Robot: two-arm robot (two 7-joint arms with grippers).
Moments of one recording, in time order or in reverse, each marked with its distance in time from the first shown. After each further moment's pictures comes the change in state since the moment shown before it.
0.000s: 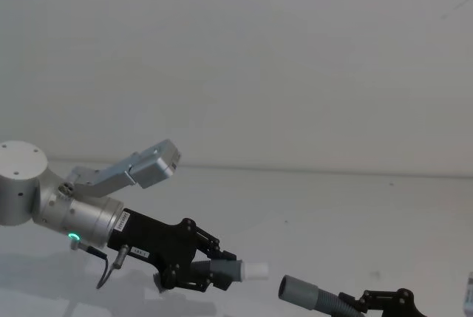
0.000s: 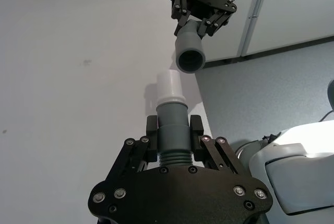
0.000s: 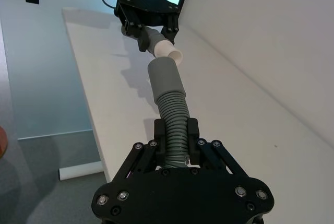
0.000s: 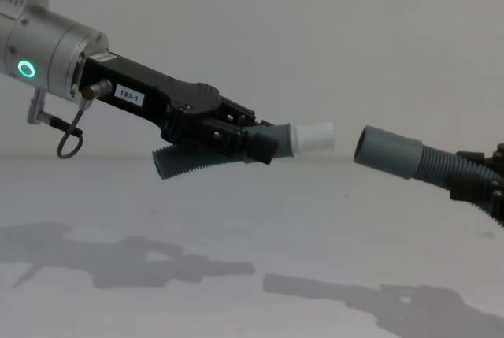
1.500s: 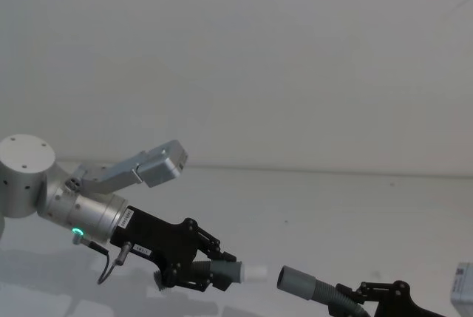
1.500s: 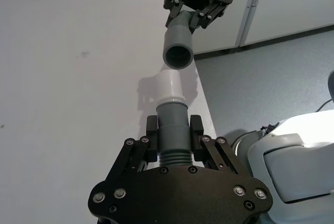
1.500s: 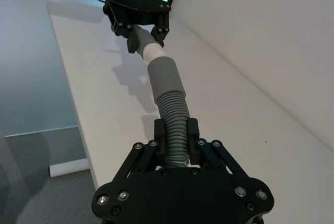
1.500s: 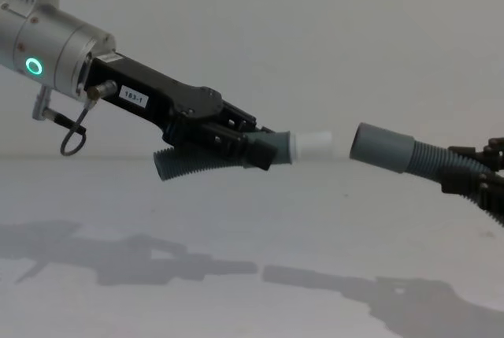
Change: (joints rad) left arm -0.050 -0.013 0.059 0.052 0.000 -0.012 -0.008; right arm 0.026 0.018 -0.039 -0.010 -0.018 0.030 -0.075
